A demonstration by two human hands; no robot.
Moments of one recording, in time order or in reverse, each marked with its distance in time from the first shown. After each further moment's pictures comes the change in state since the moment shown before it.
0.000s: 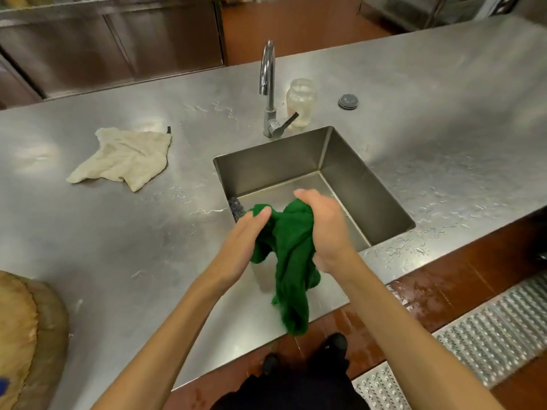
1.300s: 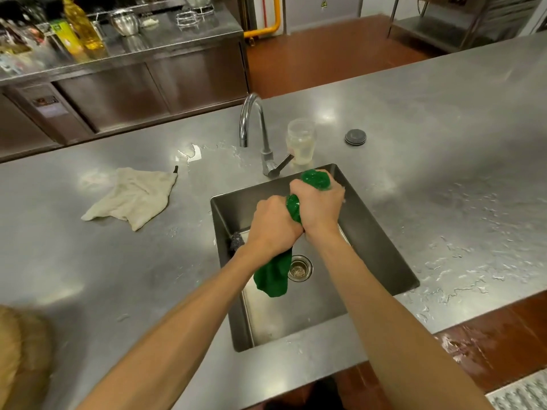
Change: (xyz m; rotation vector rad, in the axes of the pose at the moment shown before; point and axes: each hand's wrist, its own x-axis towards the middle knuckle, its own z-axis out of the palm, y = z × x) left_hand 0.165 0.084 0.099 0.648 0.288 0.162; right_hand 0.159 -0.062 -0.065 -0.090 0.297 -0.205
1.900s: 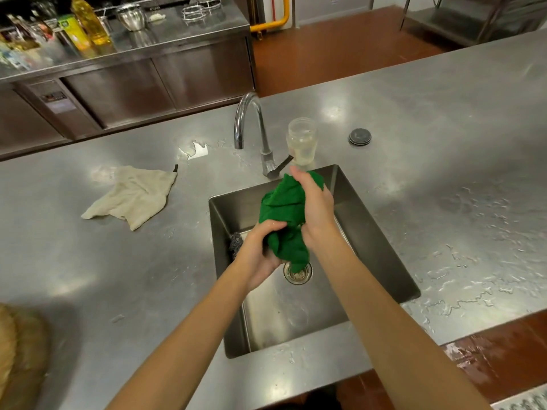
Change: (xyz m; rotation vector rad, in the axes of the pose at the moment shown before) left_hand -0.014 -0.018 0.019 -1.344 -0.245 -0.432; right_hand 0.030 0.012 -0.008 0.231 -0.202 0.394
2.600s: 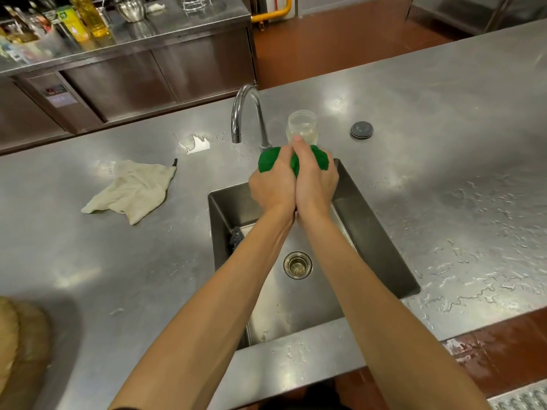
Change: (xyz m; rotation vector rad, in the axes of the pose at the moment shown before) left_hand 0.051 0.044 0.087 0.225 0.703 0.341; right_hand -0.002 -0.024 0.022 -0.137 0.204 -0.289
